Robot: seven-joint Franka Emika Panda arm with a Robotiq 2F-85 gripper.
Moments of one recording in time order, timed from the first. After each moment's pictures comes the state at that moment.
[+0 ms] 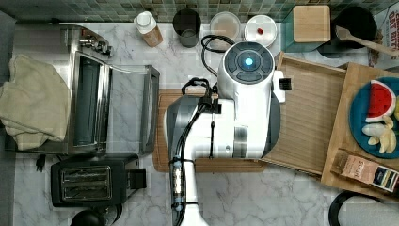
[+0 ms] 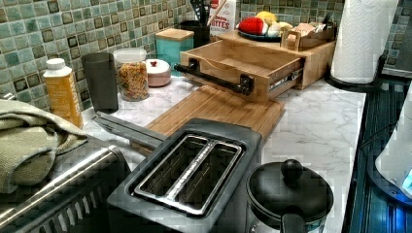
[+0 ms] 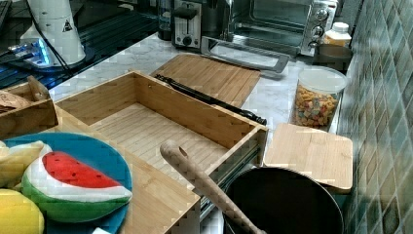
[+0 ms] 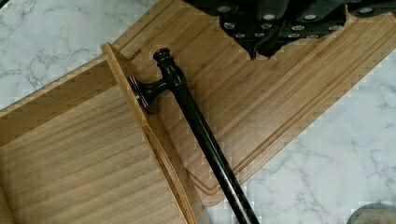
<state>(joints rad) -0.03 0.07 -0.03 -1.87 -0.05 0.25 -0.08</state>
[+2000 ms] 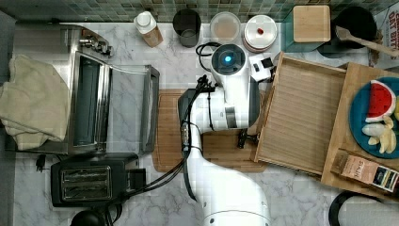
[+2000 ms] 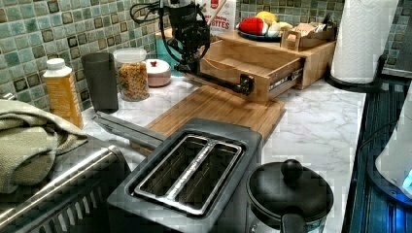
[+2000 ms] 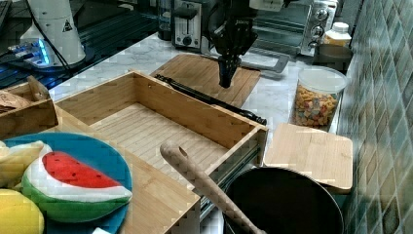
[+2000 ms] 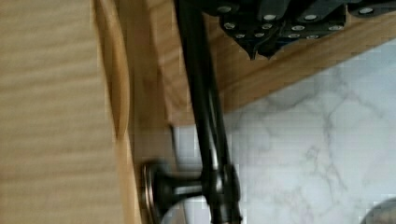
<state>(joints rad) -0.02 0.37 -0.04 -1.90 -0.26 0.64 -0.26</state>
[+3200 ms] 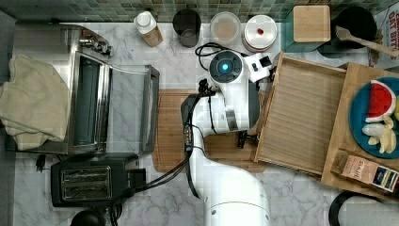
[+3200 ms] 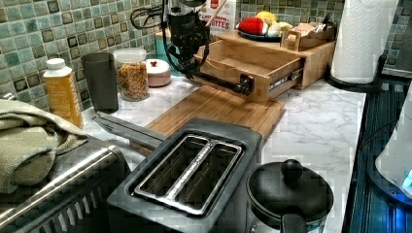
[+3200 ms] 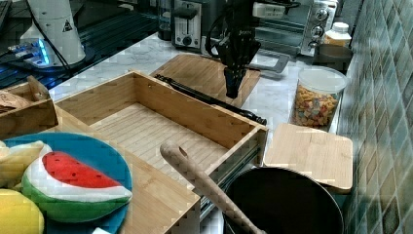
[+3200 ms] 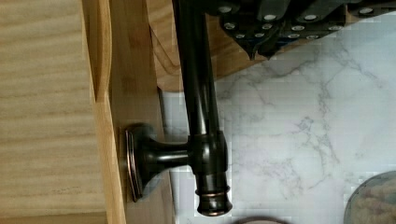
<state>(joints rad) -0.03 0.39 -0.05 -1.94 -0.29 0.80 -0.27</state>
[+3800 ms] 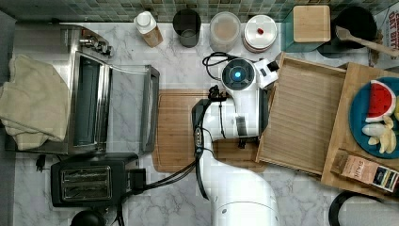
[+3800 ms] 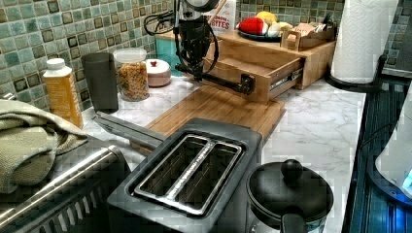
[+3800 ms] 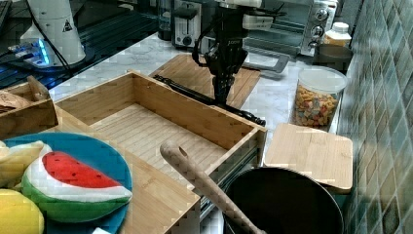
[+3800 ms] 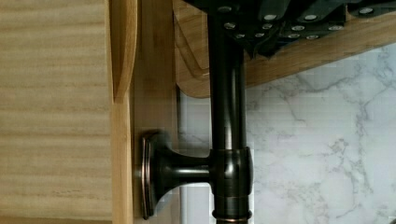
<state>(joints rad) -0.07 0.39 -0.05 -1.99 -0.29 0.83 -0.41</state>
